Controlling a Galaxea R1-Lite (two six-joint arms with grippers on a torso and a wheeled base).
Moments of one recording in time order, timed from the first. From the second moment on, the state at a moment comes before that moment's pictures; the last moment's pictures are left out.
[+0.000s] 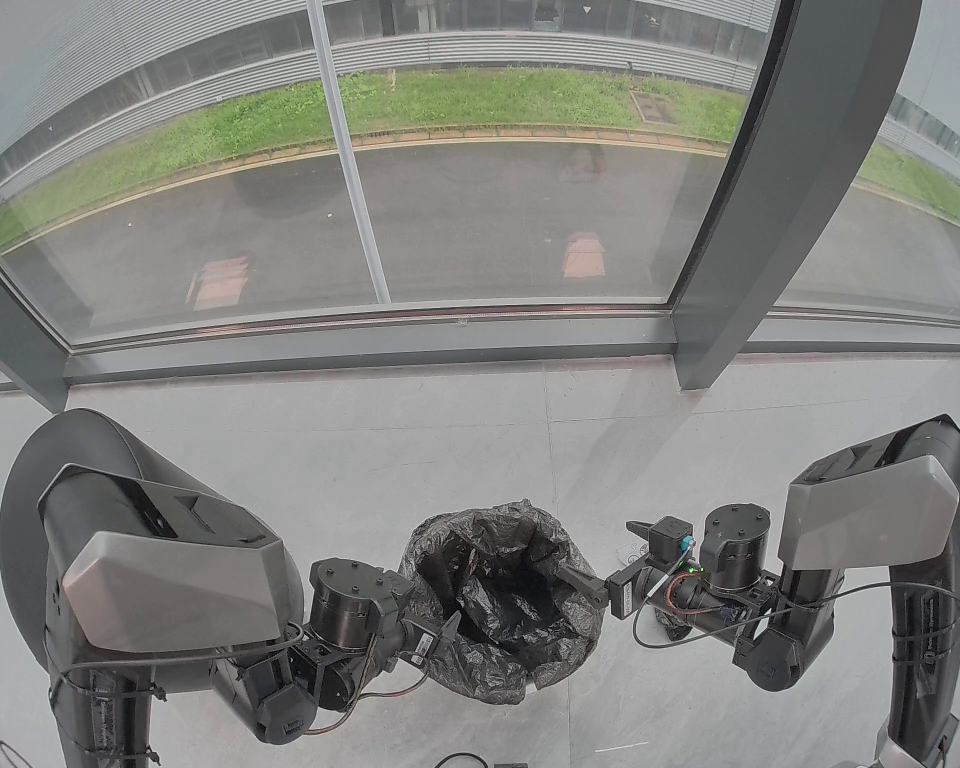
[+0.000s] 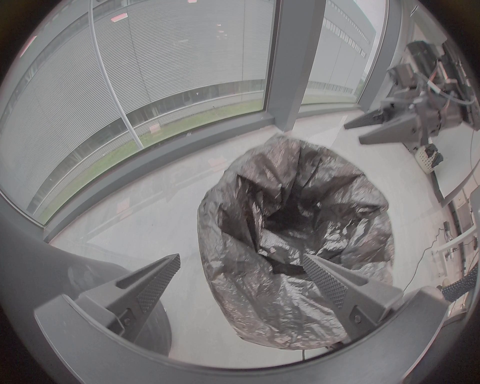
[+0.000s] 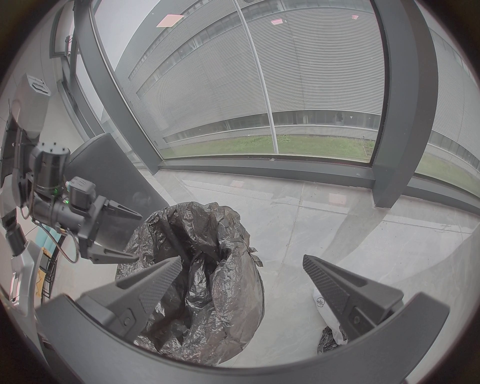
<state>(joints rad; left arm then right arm) -0.63 2.32 -0.49 -1.30 0.24 0.13 0.50 2.34 -0.47 -1.55 0.06 -0.02</state>
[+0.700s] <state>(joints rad) -0.64 1.67 -0.37 -1.17 0.25 0.11 0.48 2.30 -0.47 -1.55 0.03 -0.03</state>
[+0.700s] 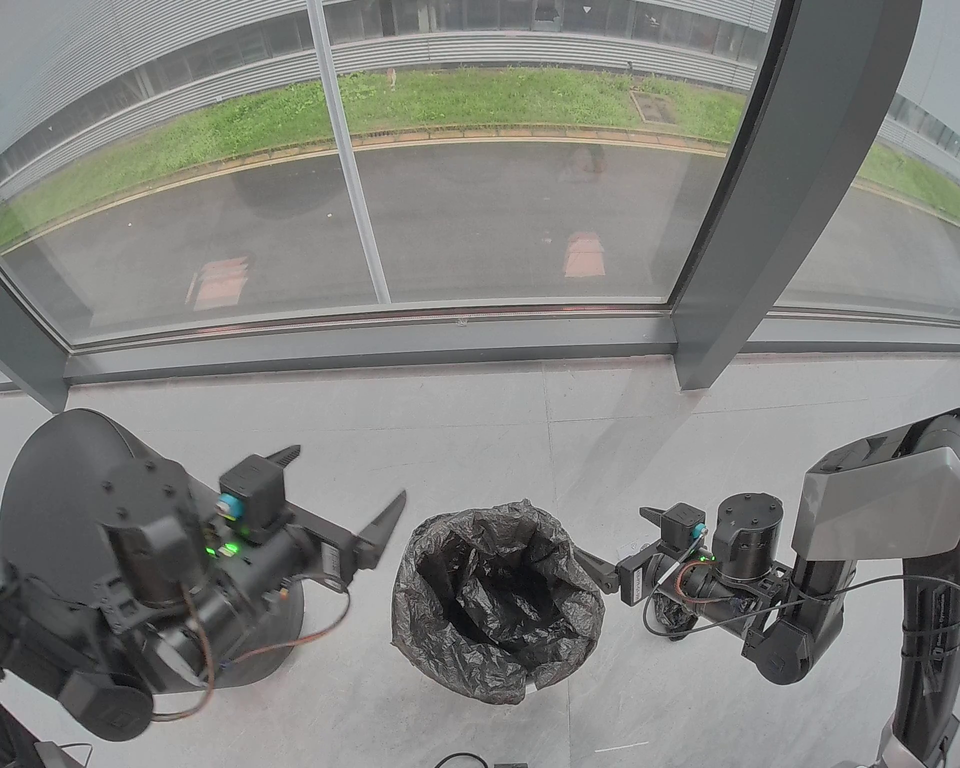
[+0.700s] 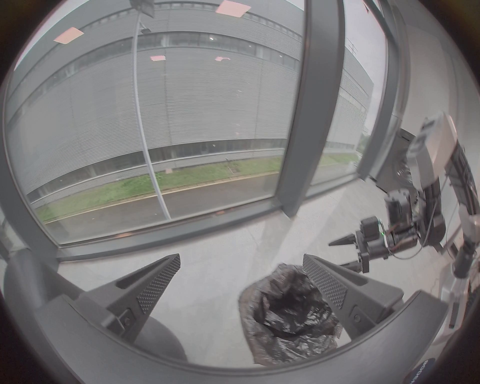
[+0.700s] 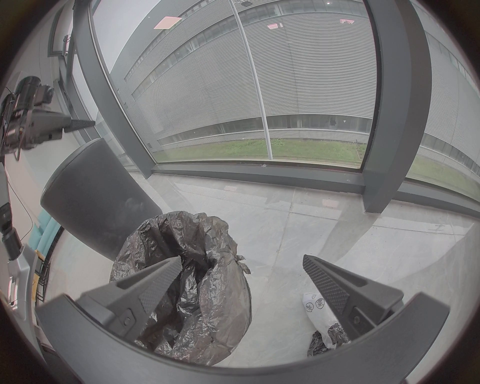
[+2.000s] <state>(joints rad) -0.03 0.35 -0.04 -0.24 0.21 -0.05 0.34 2.14 -0.47 -1.55 -0.06 -0.07</state>
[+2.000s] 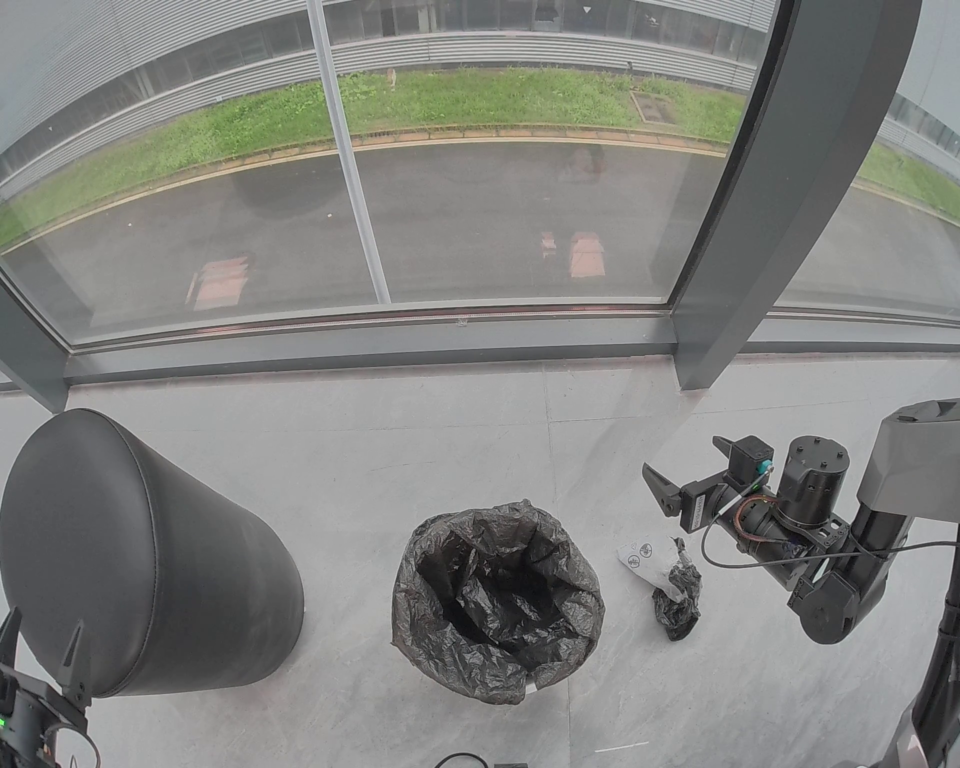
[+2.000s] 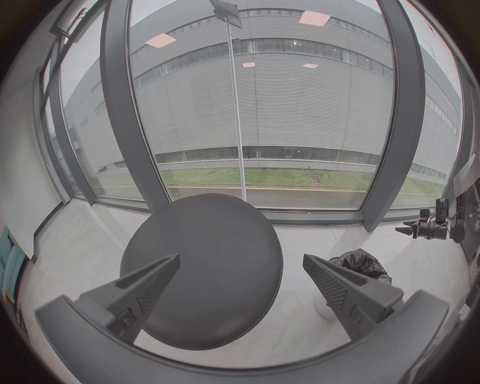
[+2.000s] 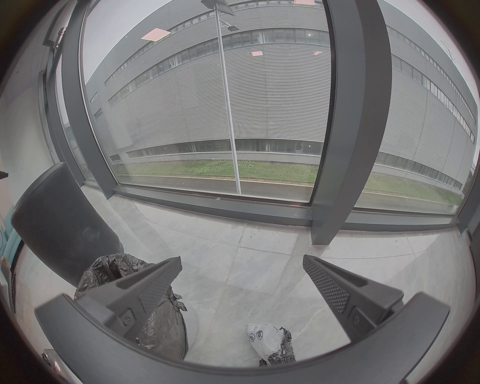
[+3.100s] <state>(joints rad) -0.01 0.02 -0.02 -0.07 0.09 -0.15 0.35 2.17 -0.58 -1.54 -0.06 -0.15</state>
